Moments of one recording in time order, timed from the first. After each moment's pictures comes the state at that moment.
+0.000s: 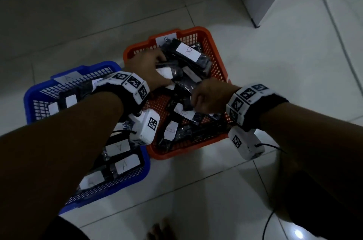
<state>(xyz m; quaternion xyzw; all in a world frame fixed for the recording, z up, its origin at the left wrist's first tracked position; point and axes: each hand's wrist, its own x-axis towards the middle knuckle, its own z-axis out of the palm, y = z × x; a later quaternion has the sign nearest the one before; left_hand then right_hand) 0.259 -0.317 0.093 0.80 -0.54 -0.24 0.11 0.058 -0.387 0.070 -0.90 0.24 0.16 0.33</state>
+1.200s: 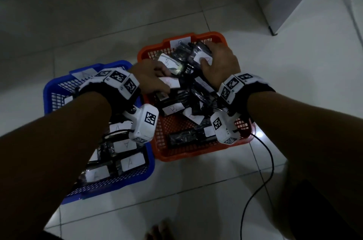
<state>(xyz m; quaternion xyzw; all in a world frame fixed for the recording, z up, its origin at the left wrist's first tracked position) 0.274 -0.298 0.113 0.80 -0.43 -0.40 0.11 0.102 -0.424 0.065 -0.85 0.44 -0.14 0.26</state>
